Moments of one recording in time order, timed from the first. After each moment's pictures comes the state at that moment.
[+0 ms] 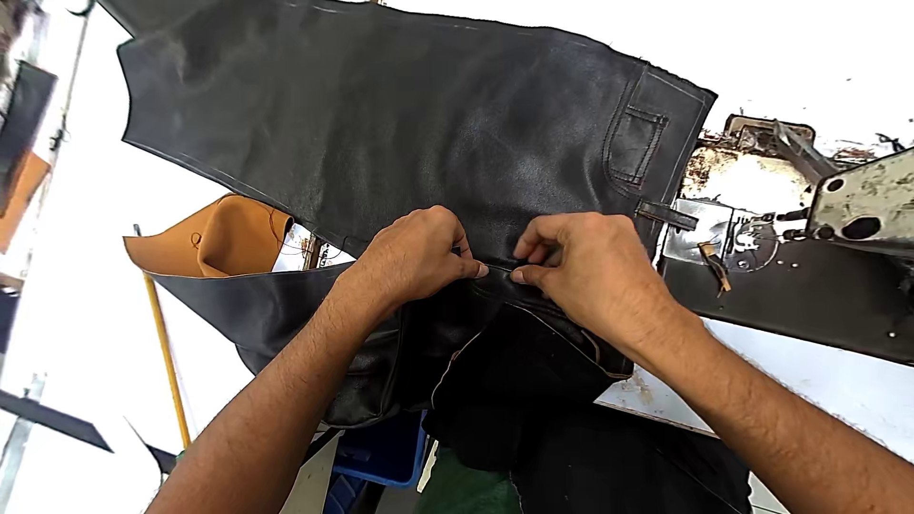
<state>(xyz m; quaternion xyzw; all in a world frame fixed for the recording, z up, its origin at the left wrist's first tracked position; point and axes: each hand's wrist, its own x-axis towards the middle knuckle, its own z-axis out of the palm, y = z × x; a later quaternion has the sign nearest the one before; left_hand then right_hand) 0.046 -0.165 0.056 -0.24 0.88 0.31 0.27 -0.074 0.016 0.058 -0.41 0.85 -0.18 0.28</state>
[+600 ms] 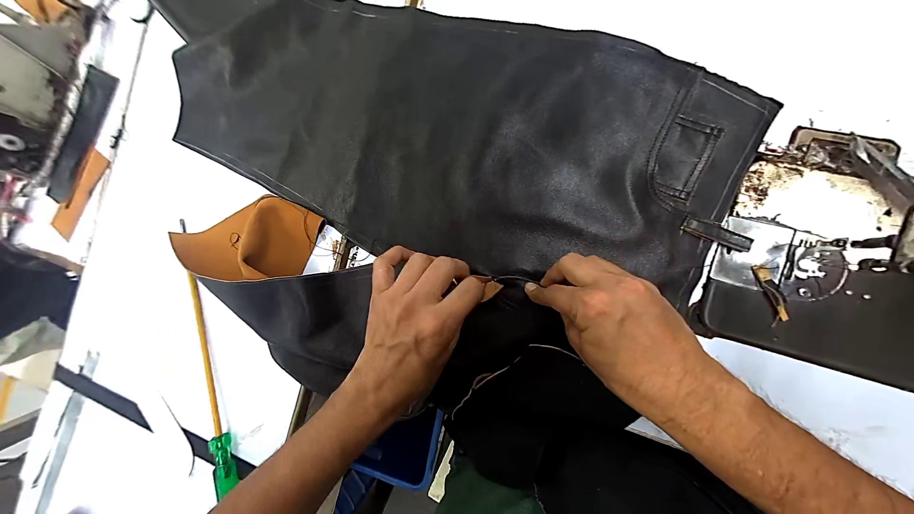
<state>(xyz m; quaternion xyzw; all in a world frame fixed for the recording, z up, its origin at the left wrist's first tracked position) 0.129 -0.123 0.043 -0.13 0.98 0.11 -0.14 -0.052 0.035 0.036 -0.62 0.75 -0.17 0.12</state>
